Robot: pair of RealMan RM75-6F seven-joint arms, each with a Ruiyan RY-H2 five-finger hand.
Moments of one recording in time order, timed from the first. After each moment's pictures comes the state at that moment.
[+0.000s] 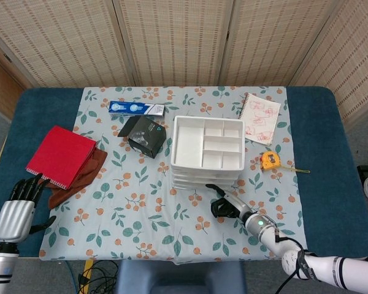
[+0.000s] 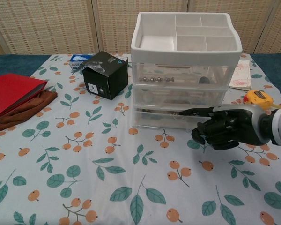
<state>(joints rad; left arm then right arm) -0.16 -1.17 -0.05 -1.65 1.48 1.43 0.18 0.64 -1.37 0.21 -1.76 -0.80 0.53 0.40</state>
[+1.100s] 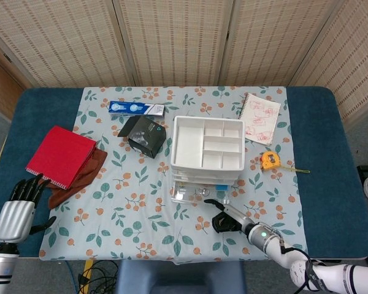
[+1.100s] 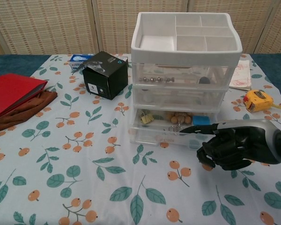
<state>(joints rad) -0.16 -1.17 -0.05 -1.65 1.49 1.43 0.18 0.61 -1.30 0.15 -1.86 -0.90 0.49 0.41</state>
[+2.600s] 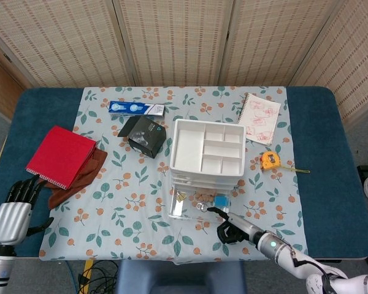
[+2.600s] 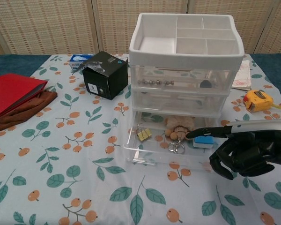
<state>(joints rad) -0.15 -1.16 -0.04 -1.66 1.49 1.46 0.18 0.57 -1.16 0.13 -1.96 -1.12 0.47 0.45</state>
